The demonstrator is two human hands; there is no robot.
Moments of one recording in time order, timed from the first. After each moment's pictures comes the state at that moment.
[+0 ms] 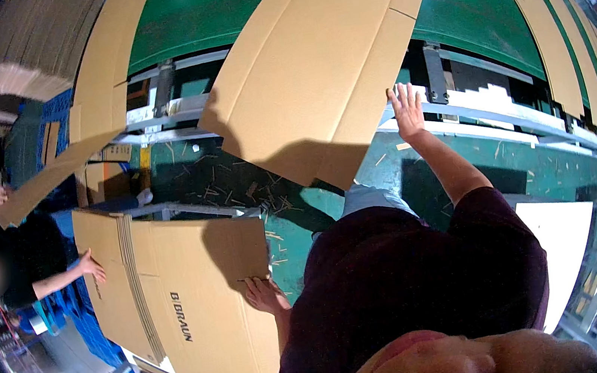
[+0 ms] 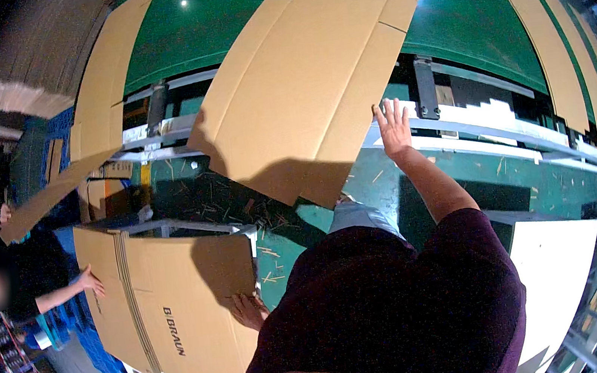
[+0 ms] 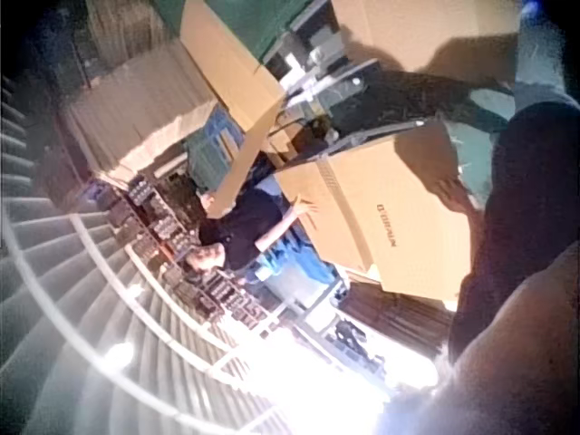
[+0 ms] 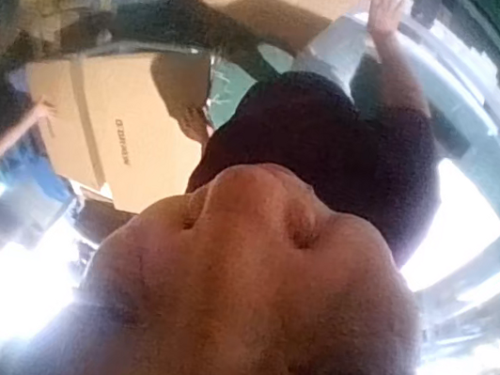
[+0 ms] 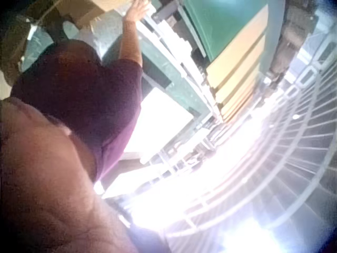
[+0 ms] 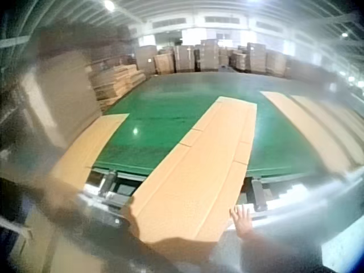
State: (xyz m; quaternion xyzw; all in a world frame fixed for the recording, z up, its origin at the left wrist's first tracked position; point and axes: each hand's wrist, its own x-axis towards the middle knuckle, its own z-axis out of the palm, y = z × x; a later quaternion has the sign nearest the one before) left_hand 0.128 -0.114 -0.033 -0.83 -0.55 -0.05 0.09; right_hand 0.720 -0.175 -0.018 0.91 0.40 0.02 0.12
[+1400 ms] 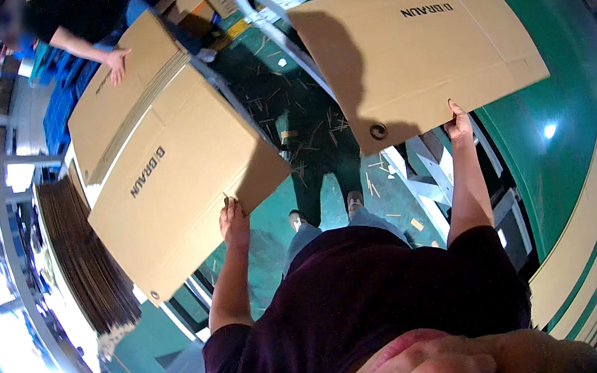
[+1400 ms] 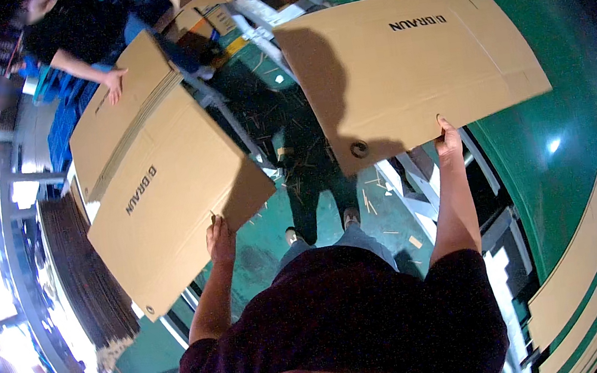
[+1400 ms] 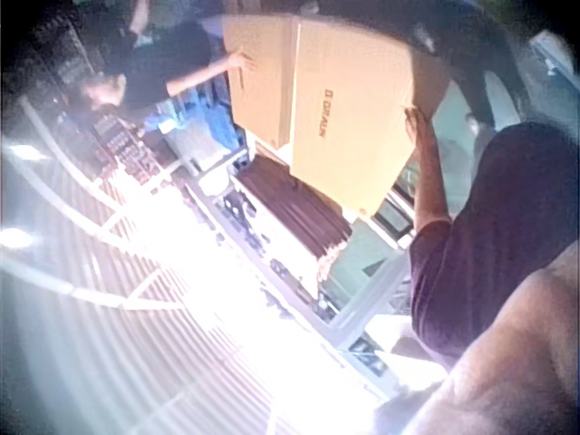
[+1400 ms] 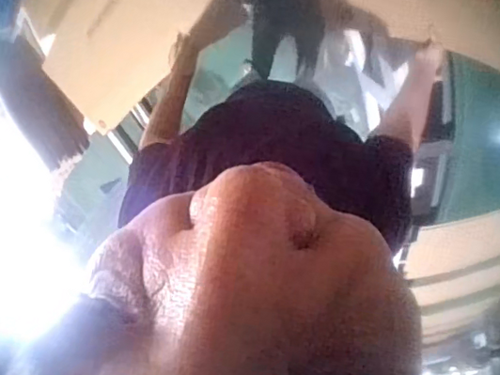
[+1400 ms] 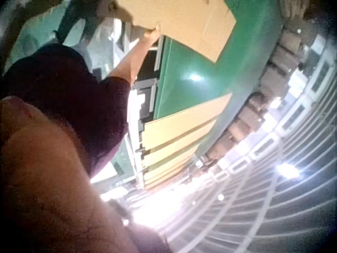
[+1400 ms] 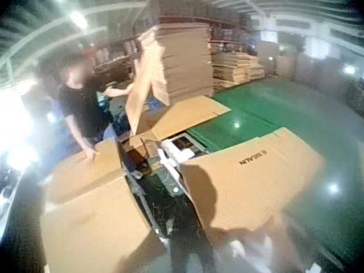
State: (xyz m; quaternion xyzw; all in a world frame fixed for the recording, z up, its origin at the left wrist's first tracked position) left_hand 0.153 -0.119 -0.018 -0.70 -0.71 -0.07 0.01; right_hand 0.784 0.081 -0.040 0.47 0.04 -0.56 -0.69
